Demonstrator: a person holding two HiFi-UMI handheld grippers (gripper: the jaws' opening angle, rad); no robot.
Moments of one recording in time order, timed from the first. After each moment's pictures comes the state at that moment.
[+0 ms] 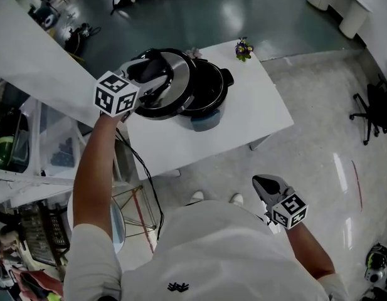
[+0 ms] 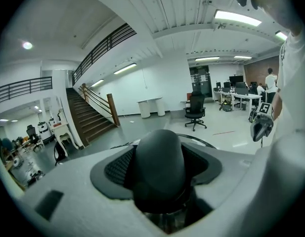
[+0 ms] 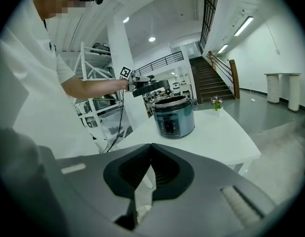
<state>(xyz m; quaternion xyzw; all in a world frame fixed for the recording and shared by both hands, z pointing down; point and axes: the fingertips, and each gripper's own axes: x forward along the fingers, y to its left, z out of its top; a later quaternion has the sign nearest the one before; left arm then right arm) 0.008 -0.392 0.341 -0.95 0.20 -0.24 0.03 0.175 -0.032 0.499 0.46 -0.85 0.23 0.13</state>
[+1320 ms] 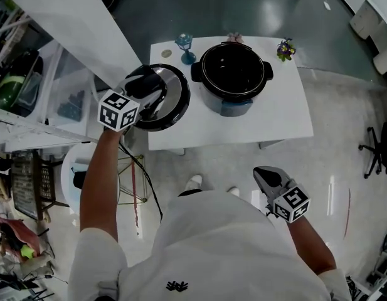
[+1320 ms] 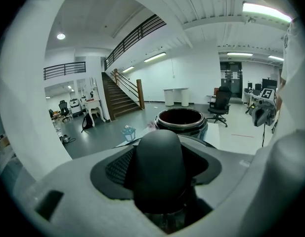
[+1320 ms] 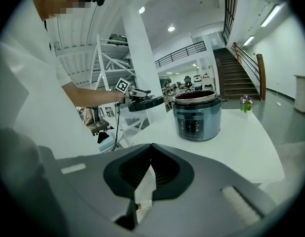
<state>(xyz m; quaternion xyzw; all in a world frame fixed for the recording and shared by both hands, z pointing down) -0.175 -0.329 0.445 -0.89 0.36 -0.26 -0.05 0.118 -0.059 0.503 0.34 -0.90 0.21 0.18</state>
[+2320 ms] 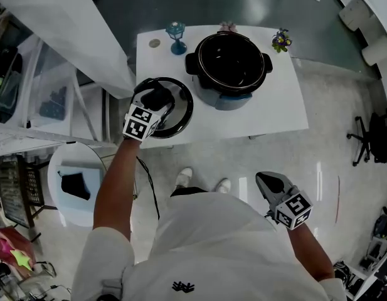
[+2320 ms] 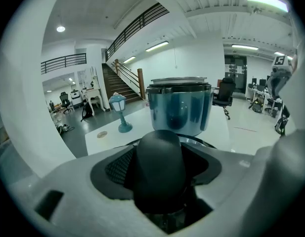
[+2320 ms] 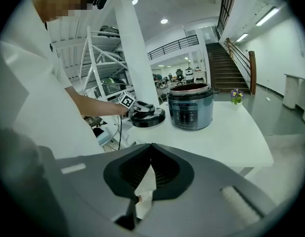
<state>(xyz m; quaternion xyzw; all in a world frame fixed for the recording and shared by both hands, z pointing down) -0.153 -0.323 0.596 -0.88 0.37 -0.30 -0.08 0.117 -0.038 0.513 0.38 -0.87 0.24 0.21</state>
